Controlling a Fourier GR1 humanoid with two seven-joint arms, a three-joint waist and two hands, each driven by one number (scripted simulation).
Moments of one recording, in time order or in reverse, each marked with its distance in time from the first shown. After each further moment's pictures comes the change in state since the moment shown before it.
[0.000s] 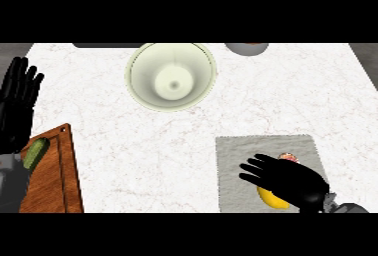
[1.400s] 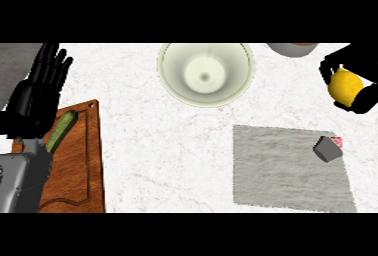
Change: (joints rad) left arm -0.113 -0.063 -0.060 0.005 -0.015 -0.072 -0.014; right arm -0.675 -0.148 -0.471 0.668 -0.101 -0.145 -0.218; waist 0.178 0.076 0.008
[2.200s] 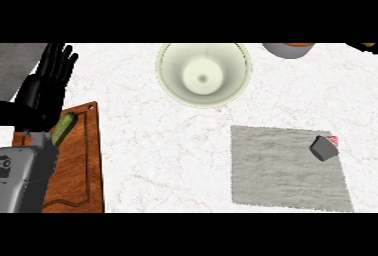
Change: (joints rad) left arm -0.044 -0.008 -0.011 0.040 -0.024 0.022 0.017; right arm -0.403 -0.049 -0.154 0.373 -0.251 0.011 -0.157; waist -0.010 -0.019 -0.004
